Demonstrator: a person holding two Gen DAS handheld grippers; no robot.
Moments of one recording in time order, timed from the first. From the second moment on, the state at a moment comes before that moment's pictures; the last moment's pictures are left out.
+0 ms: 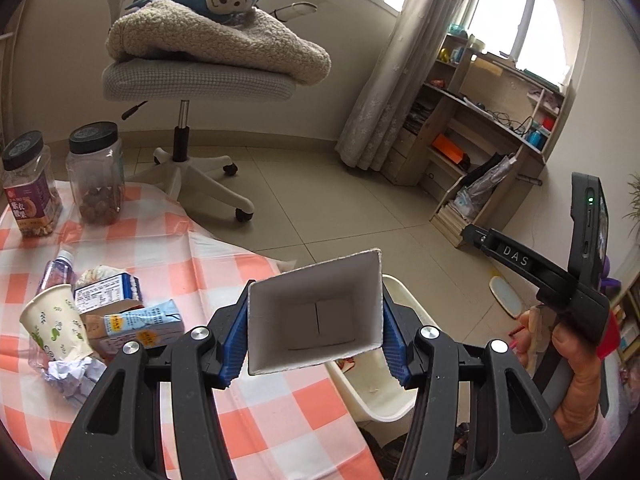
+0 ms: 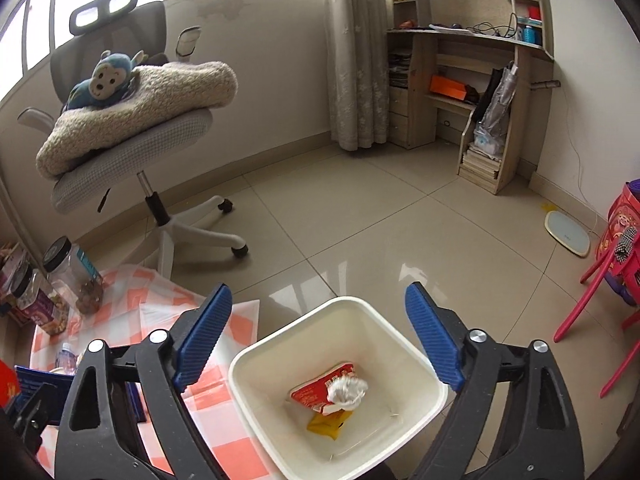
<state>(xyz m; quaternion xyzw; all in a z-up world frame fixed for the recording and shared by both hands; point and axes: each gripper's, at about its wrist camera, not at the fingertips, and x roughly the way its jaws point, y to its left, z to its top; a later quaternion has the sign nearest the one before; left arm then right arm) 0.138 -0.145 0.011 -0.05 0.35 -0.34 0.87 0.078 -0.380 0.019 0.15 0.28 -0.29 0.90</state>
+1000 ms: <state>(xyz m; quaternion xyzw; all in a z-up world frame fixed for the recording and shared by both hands) 0.142 -0.170 0.008 -0.03 0.35 -0.23 0.91 0.065 -0.354 0.033 0.06 0.23 -0.32 0.92</state>
